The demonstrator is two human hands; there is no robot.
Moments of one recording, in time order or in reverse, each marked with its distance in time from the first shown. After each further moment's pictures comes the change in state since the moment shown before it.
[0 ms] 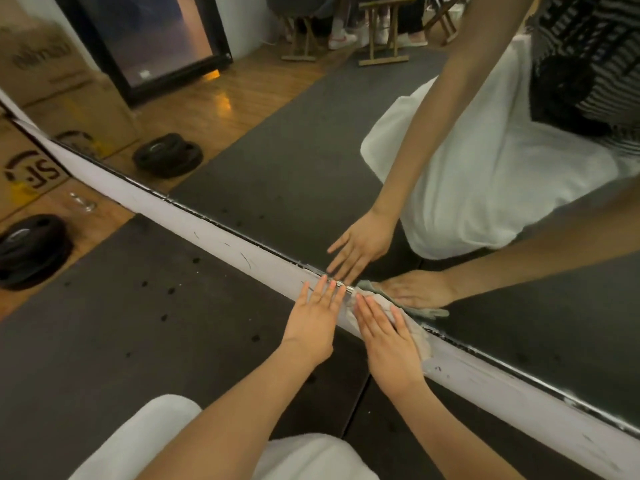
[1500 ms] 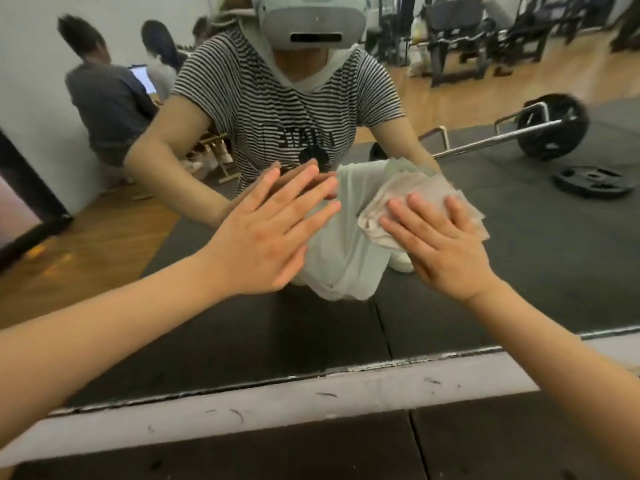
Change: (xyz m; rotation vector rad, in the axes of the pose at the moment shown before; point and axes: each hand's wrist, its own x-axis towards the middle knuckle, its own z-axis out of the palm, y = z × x) left_hand 0.018 -0.205 -0.262 0.406 1.350 1.003; right_hand 0.121 0.006 -0.238 -0.681 0.727 -0.001
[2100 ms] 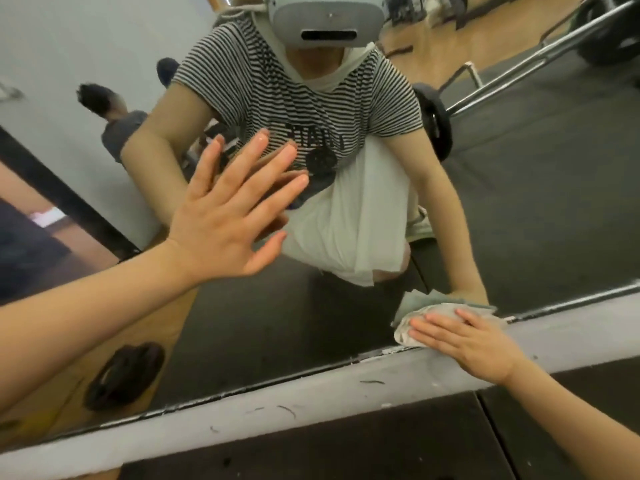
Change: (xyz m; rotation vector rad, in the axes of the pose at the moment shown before) left_hand -0.002 0.000 0.027 0.271 0.092 0.146; right_hand -0.219 -0.121 0.079 0.039 -0.328 -0.044
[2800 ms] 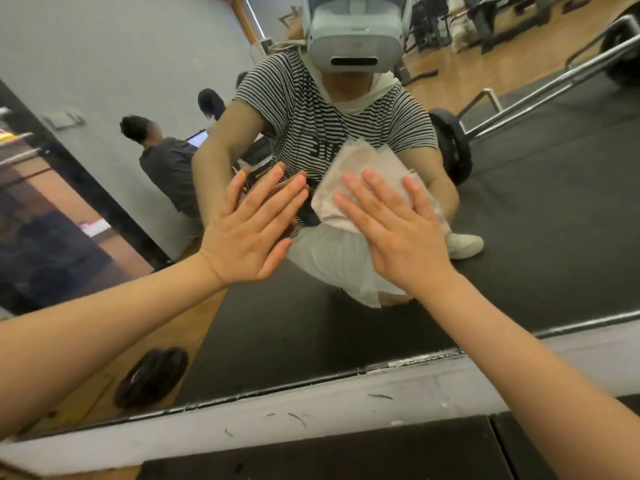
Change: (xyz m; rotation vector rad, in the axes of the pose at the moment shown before) left_hand 0.000 -0.001 -0.001 -0.002 -0.027 -0.017; right_hand 0.193 0.065 -0.122 0.105 0.568 0.363
